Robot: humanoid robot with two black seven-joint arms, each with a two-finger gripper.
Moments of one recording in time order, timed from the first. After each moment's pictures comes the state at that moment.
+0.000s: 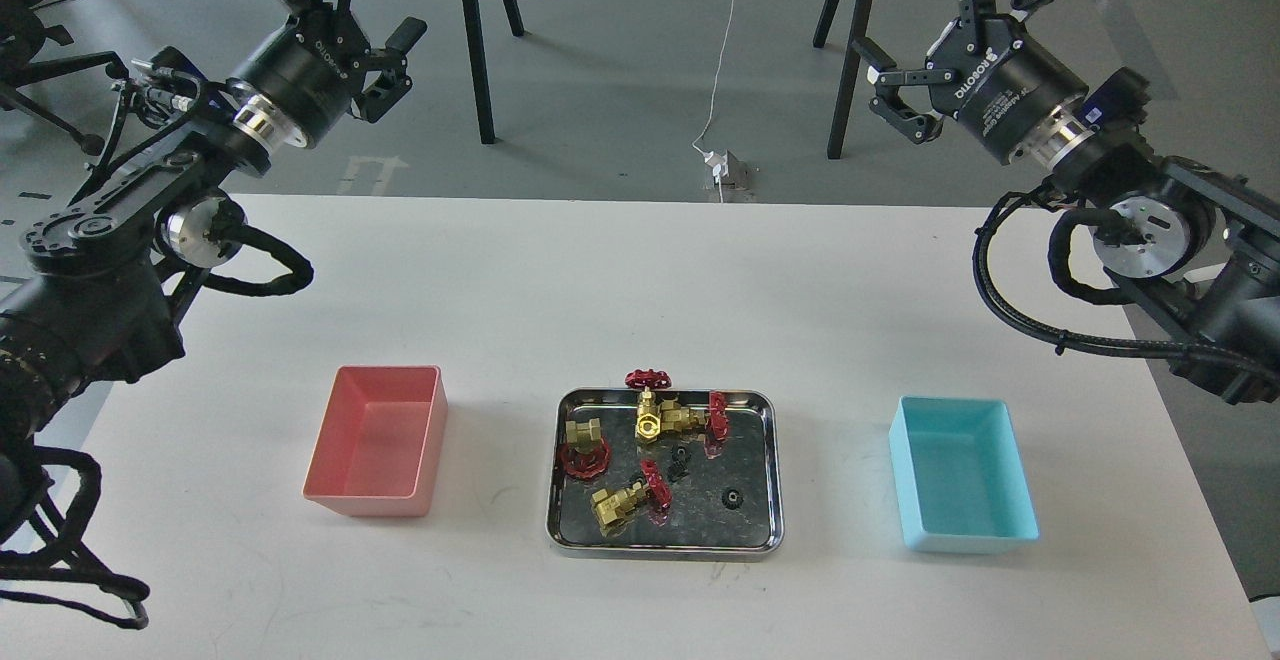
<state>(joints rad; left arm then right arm) -0.99 0.34 -0.51 -0.49 0.30 -0.49 -0.49 0.96 -0.48 0.46 0.82 0.02 0.49 0.35</state>
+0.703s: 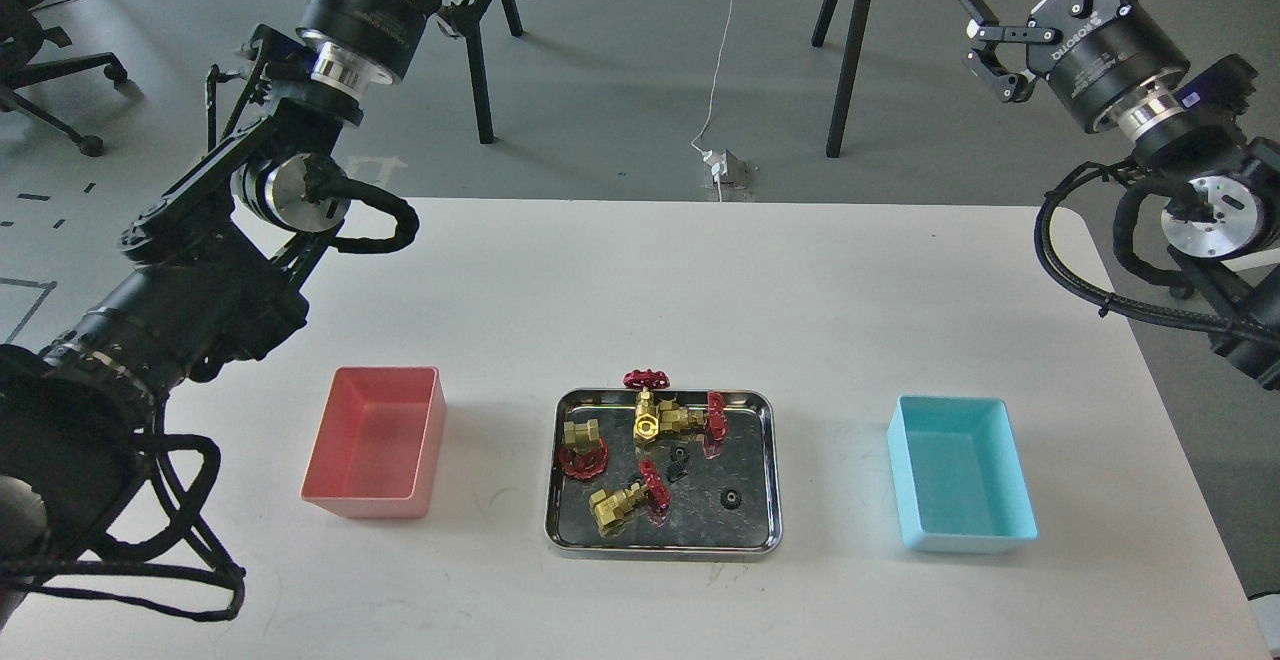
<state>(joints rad) -1.00 0.27 -0.78 -0.80 0.29 -0.49 -0.49 0.96 -0.50 0.58 0.63 0.02 0.49 0.34</state>
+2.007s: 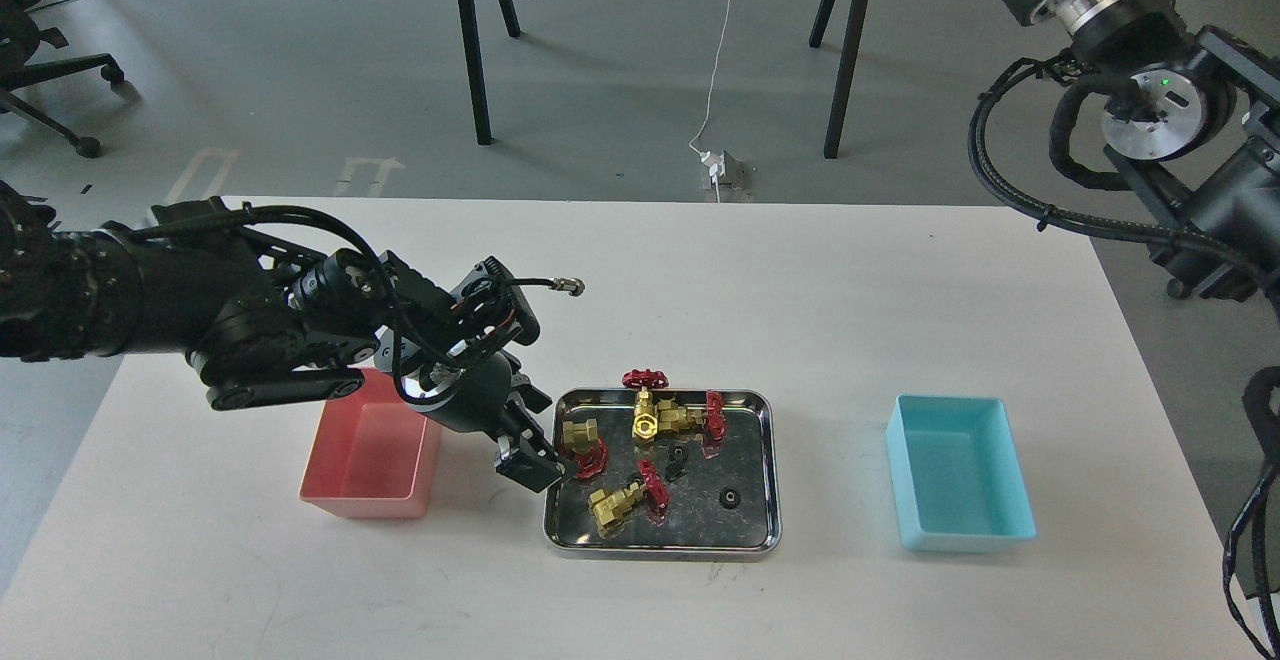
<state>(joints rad) -1.39 0.23 0.77 -1.04 1.39 -0.14 -0.49 1.15 -0.39 0.56 0.67 0.03 0.49 0.33</state>
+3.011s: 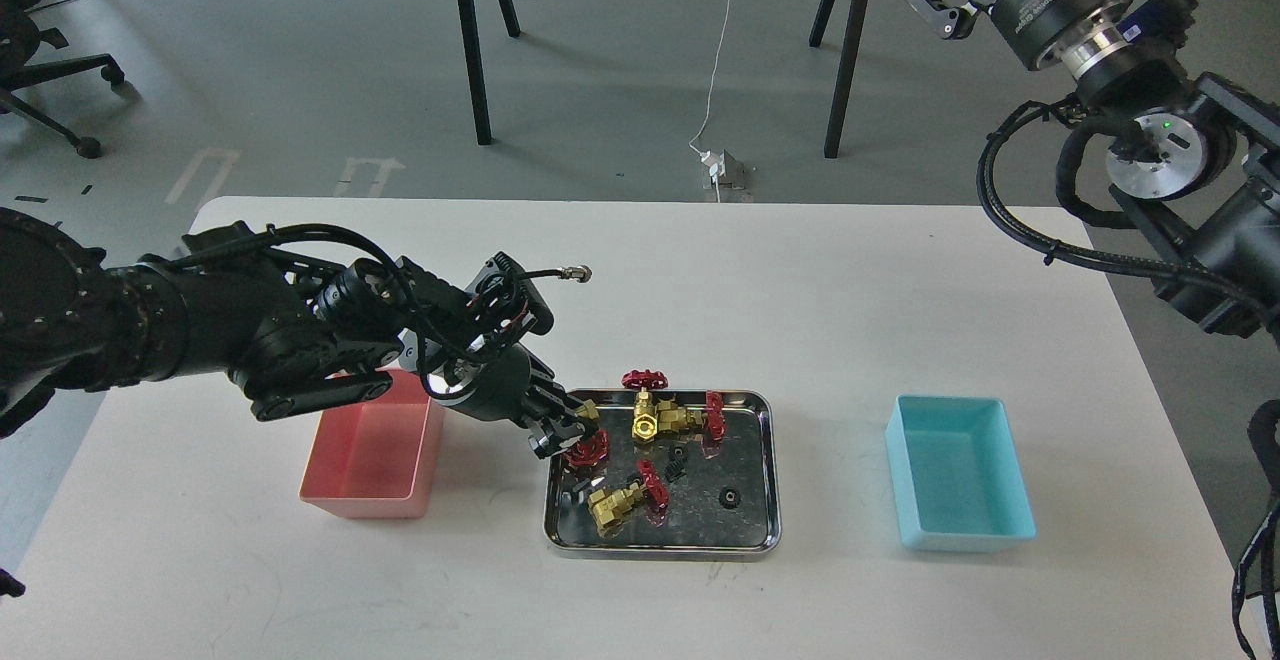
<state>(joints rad) -1.31 0.20 0.67 -0.93 1.40 -0.12 -0.49 1.08 -0.40 0.57 0.68 0.03 0.49 0.33</state>
